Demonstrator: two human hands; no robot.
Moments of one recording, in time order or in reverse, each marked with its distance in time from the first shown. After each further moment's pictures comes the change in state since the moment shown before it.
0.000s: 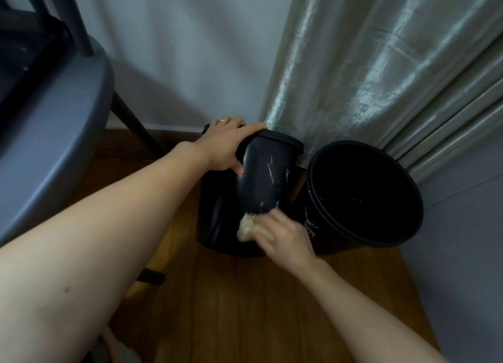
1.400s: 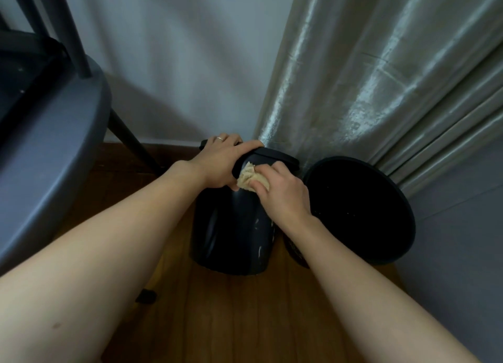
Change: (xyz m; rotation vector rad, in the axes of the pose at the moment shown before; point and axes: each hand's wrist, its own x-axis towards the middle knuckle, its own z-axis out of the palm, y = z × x) left_hand 0.000 0.006 0.000 -0.011 0.001 0.005; right_hand 0.106 -0.012 -0.057 -0.152 0.027 0.247
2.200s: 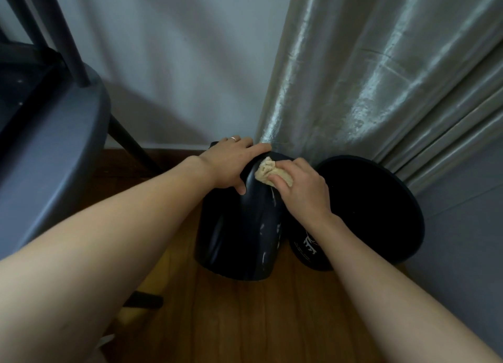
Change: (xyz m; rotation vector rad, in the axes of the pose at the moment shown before) left_hand 0.010 0.009 -0.013 0.139 -0.086 0.121; right_hand 0.006 0.032 -0.003 0.094 0.130 0.051
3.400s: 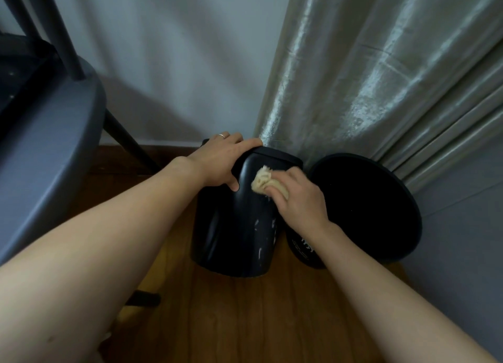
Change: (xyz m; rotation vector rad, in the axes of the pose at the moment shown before) left_hand -0.010 -0.009 0.005 -0.115 0.041 -0.059; right_hand -0.021 0.009 0.011 0.000 -0.002 -0.142
